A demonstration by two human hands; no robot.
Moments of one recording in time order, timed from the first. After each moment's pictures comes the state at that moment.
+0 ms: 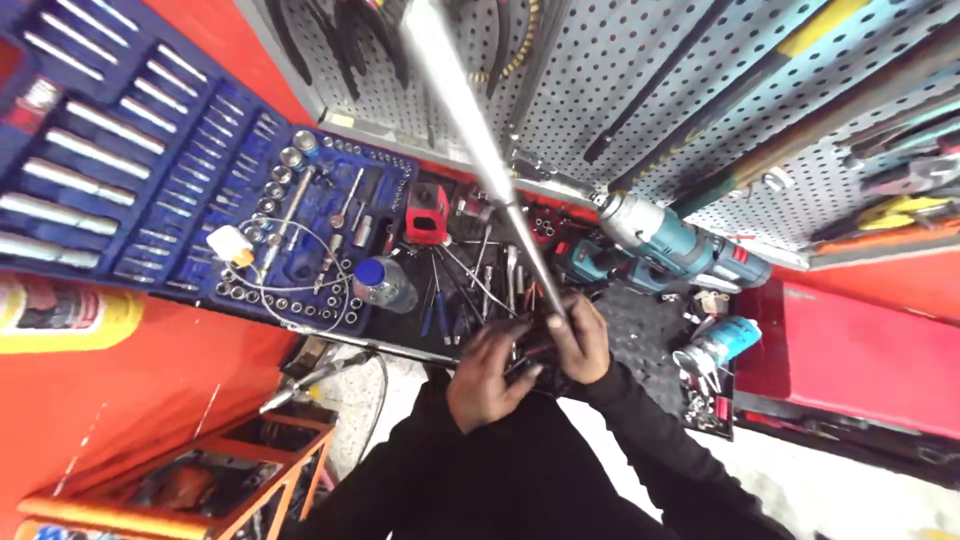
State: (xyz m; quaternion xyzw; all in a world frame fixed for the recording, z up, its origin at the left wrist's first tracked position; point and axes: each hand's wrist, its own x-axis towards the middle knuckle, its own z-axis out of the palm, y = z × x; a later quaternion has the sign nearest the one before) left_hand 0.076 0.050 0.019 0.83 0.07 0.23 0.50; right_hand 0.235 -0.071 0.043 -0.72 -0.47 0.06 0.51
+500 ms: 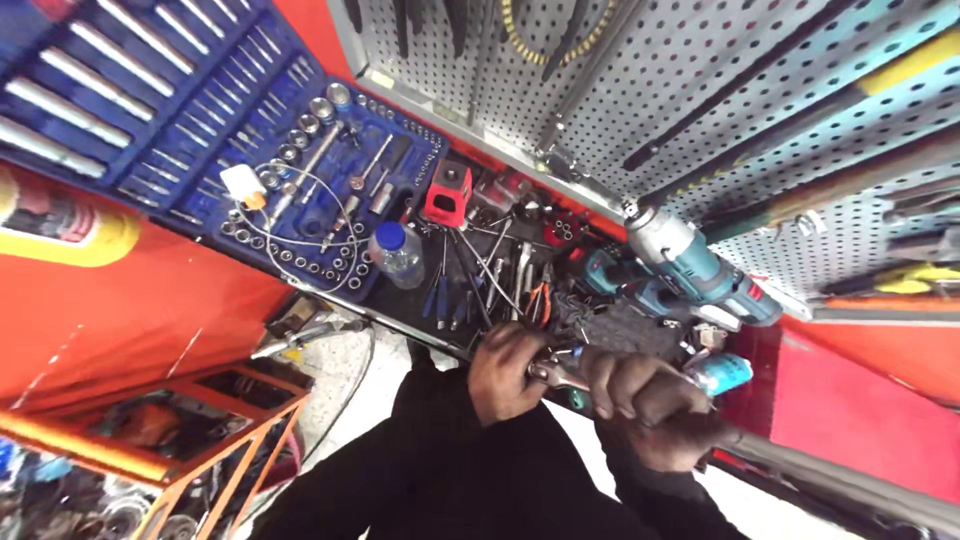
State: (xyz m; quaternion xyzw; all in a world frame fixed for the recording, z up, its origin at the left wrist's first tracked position) left_hand 0.092 0.023 0.023 0.82 0.11 0.31 0.47; right_hand 0.205 -0.088 0.113 -0.39 -0.46 0.23 0.77
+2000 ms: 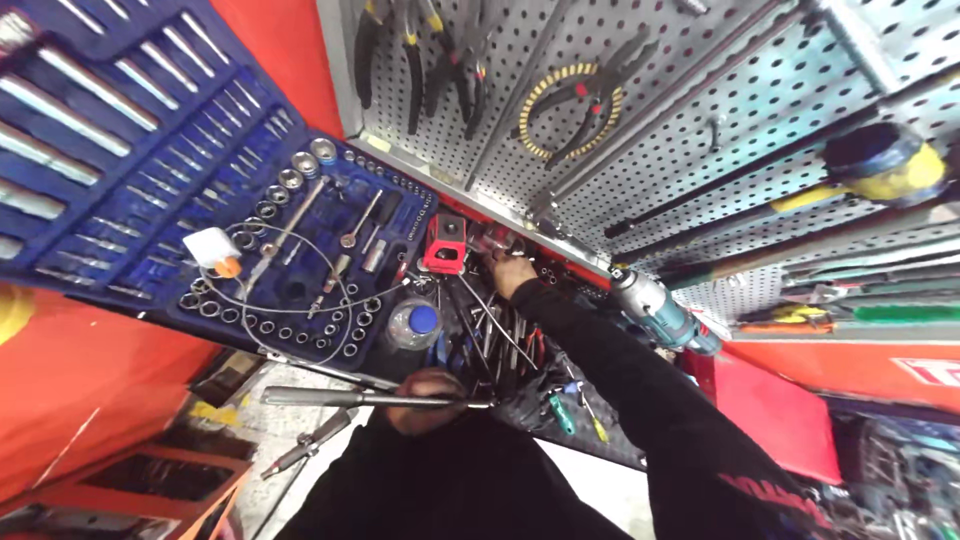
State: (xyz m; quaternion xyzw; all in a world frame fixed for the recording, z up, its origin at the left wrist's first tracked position) left_hand 0.027 0.147 -0.108 0.66 -0.07 0.28 0.70; right_hand 0.334 0.137 -0.024 -0.84 -0.50 0.15 -0.15
